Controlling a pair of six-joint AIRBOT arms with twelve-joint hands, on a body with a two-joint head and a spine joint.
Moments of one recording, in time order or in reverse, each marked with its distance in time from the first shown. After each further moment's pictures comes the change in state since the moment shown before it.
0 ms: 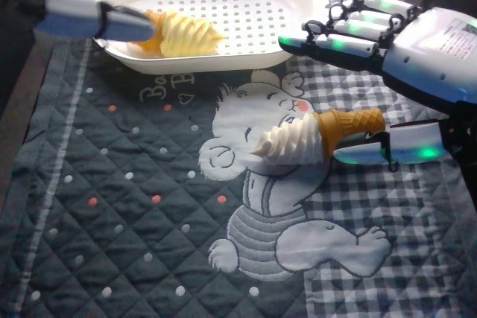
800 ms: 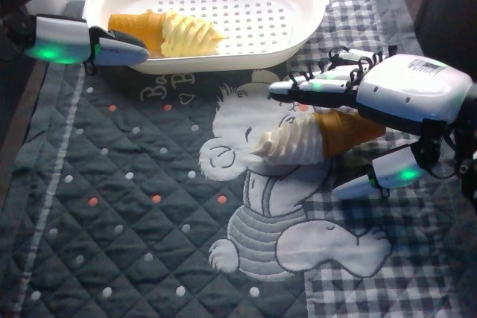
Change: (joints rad) left arm 0.077 0.024 -0.031 0.010 -0.083 -0.090; right arm 0.000 -0.137 0.160 -0.143 -0.134 0.295
